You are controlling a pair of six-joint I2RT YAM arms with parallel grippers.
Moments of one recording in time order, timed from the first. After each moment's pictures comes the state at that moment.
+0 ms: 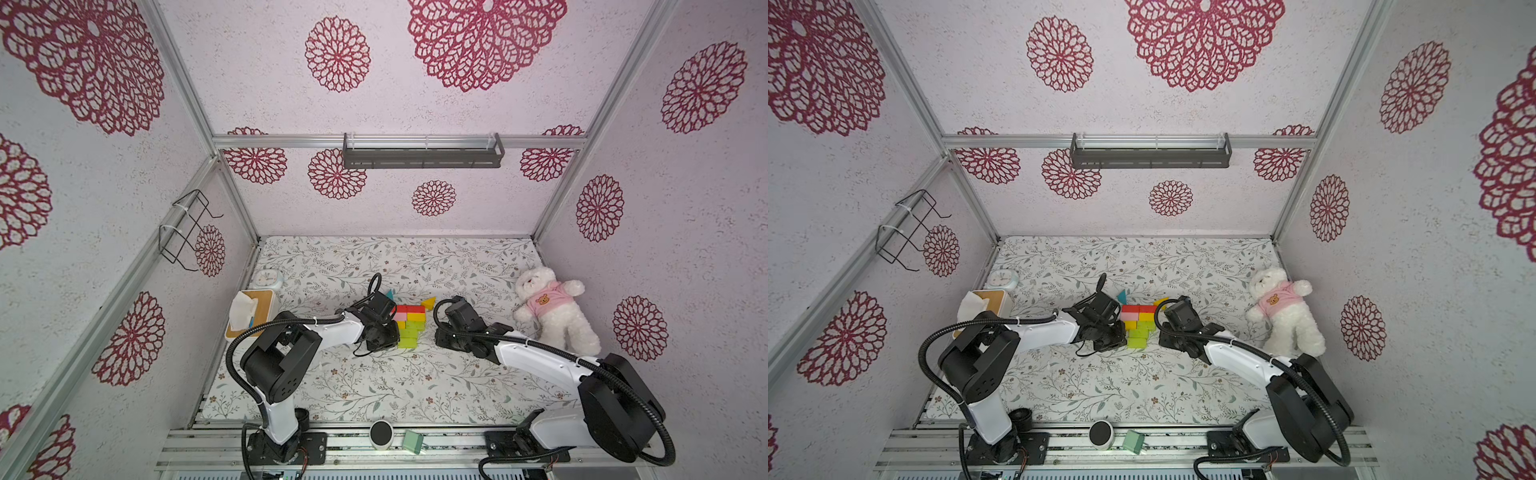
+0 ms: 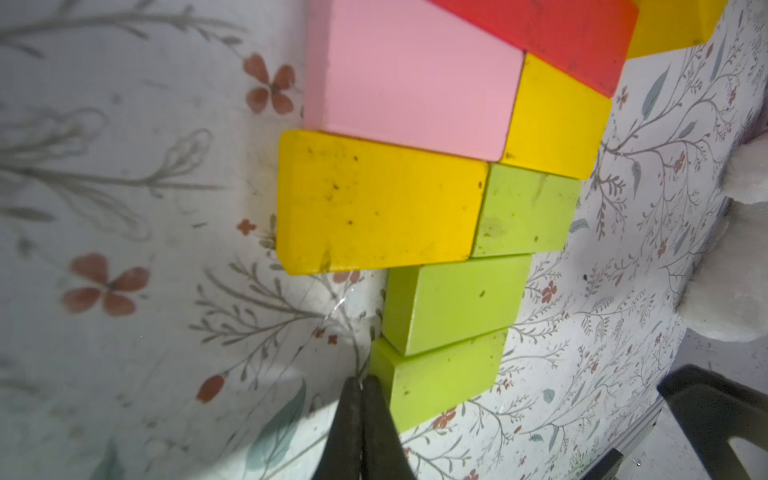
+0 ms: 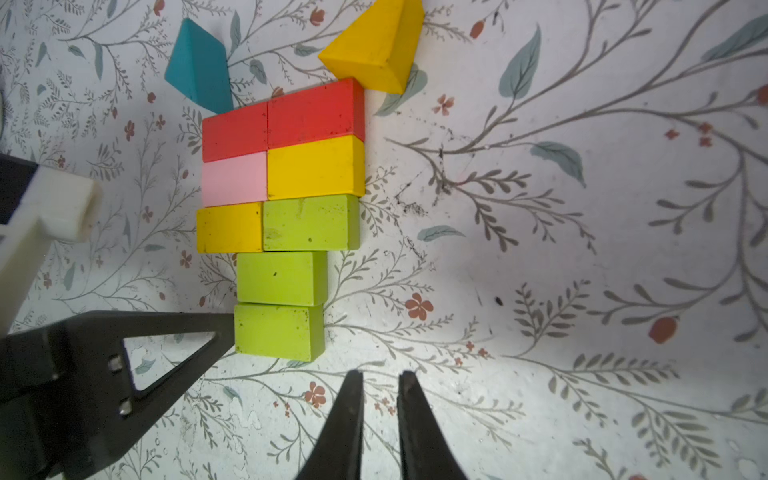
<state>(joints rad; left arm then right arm) -0.69 1.83 1.00 -0.28 0.24 -0.88 0.67 1.37 0.73 -0.29 0.04 0.78</state>
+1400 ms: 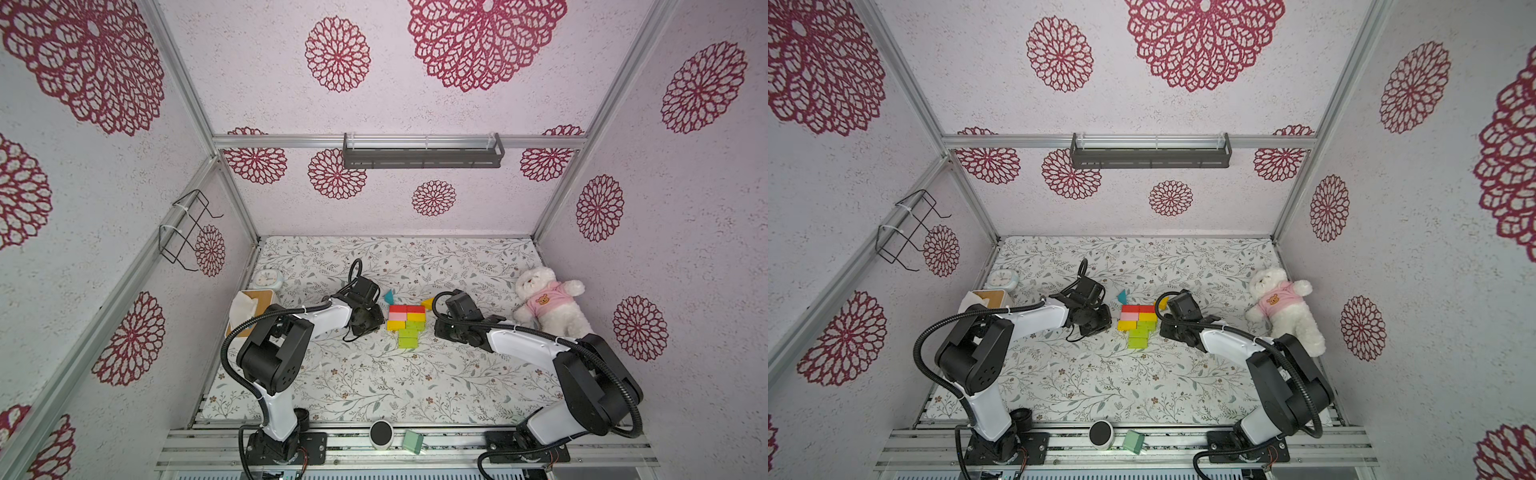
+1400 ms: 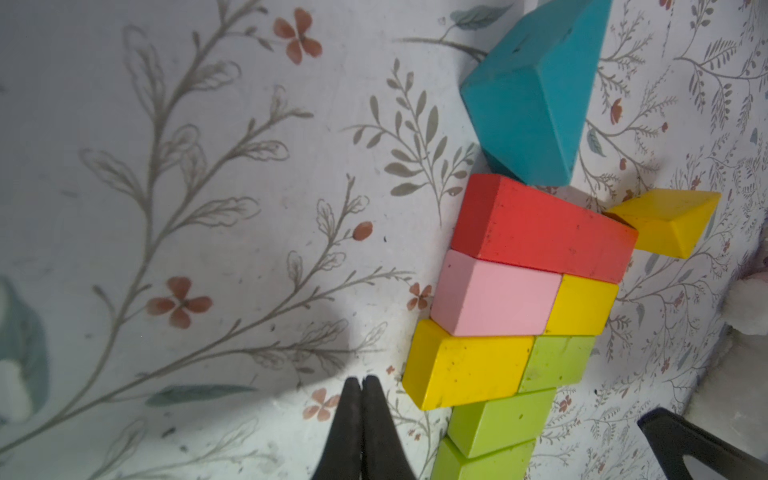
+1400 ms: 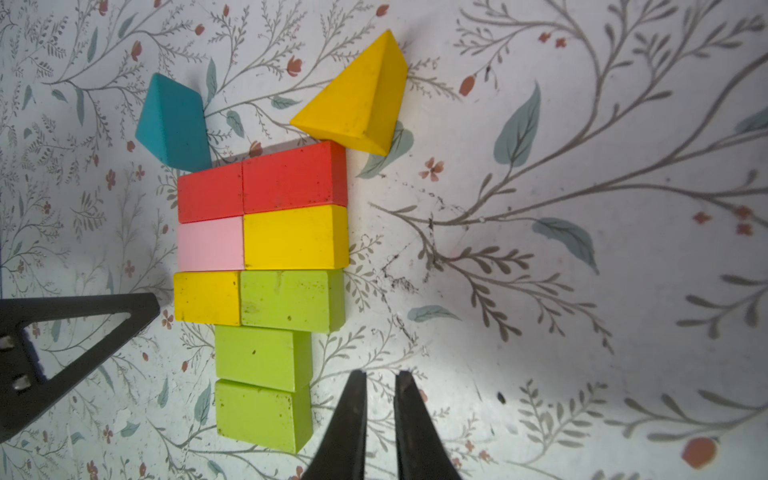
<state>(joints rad) -0.52 1.85 1.08 -0.35 0.18 -0.83 0.58 1.52 0.78 -0.18 -0.01 0.74</state>
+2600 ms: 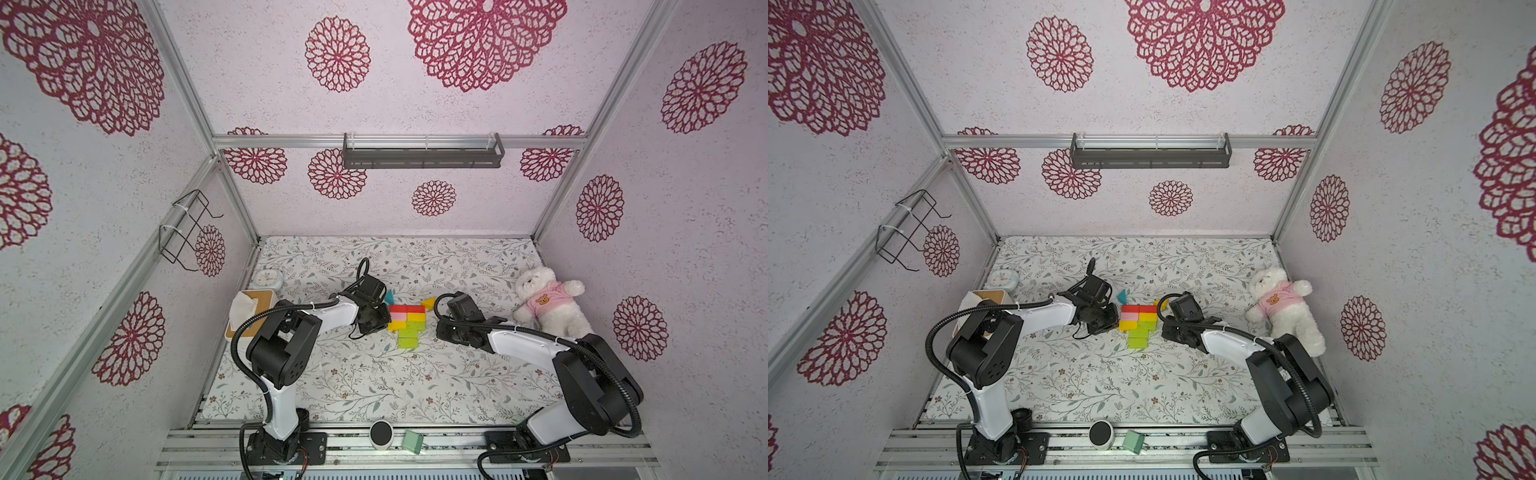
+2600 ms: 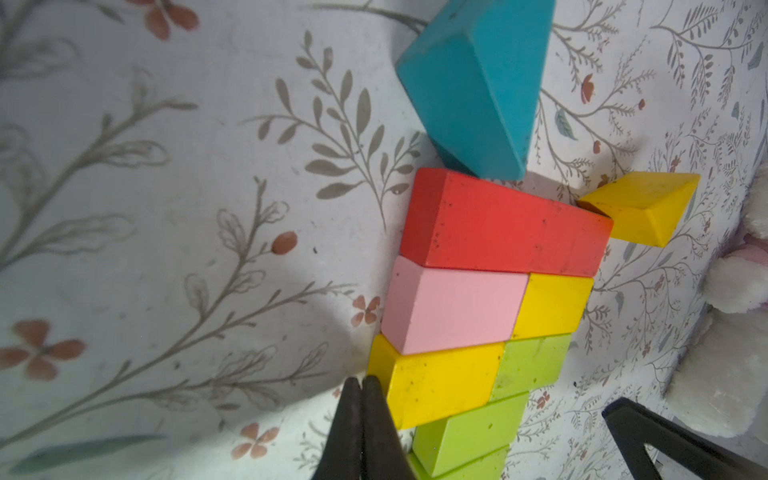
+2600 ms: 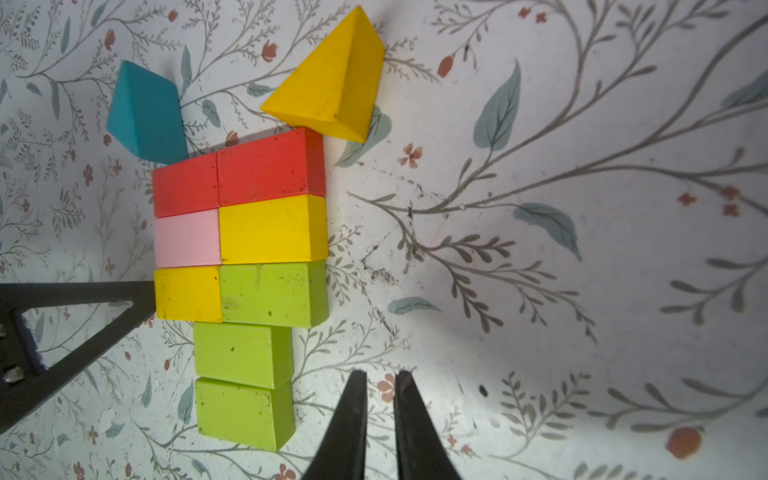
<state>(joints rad) -0.55 1.91 1.14 -0.34 0.22 -0.83 0.57 1.52 0.75 -0.18 -0.02 0.74</state>
